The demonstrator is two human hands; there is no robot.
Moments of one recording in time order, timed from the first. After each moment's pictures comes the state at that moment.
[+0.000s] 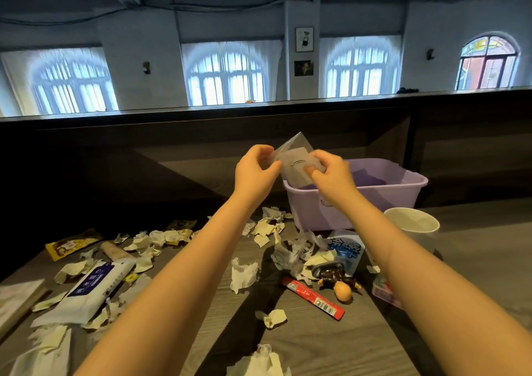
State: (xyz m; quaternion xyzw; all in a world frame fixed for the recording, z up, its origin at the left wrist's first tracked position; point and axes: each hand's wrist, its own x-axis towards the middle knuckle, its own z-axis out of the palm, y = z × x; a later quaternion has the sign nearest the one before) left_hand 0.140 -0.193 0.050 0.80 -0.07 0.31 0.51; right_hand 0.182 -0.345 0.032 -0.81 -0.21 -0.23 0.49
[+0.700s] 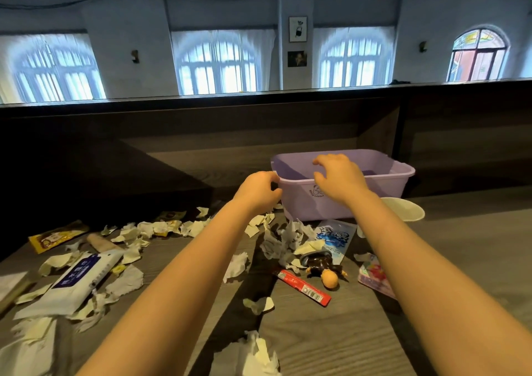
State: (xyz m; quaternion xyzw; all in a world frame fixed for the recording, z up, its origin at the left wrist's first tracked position) left_hand 0.147 -0.208 0.022 0.95 -0.05 0.14 0.28; right_hand 0.194 -0.379 0.021 -0.95 -0.14 -0.24 0.16
